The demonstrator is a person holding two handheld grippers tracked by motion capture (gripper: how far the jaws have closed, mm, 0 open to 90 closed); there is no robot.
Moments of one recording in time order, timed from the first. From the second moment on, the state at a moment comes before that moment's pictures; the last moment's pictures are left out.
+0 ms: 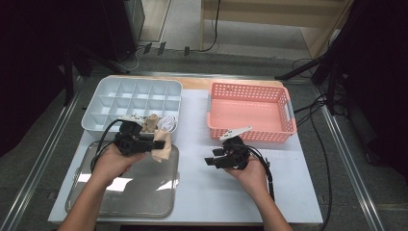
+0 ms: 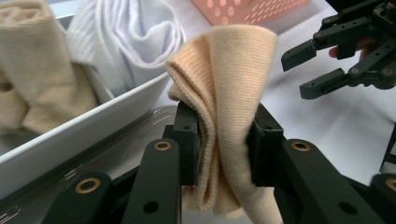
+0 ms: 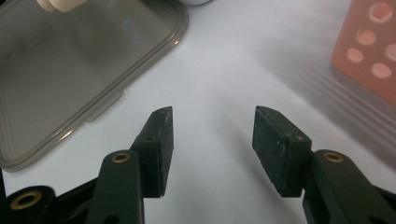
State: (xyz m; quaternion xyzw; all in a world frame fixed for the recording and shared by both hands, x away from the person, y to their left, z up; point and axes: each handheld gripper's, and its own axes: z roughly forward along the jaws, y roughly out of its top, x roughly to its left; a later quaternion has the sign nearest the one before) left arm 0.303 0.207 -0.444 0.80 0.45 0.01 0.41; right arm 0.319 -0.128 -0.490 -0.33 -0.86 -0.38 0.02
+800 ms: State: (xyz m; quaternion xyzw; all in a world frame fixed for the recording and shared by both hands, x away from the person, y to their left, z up) left arm 0.309 0.258 -0.422 0.76 0.49 0.04 0.42; right arm 0.320 -0.123 -0.491 -0.33 -0.87 -0.37 0.02
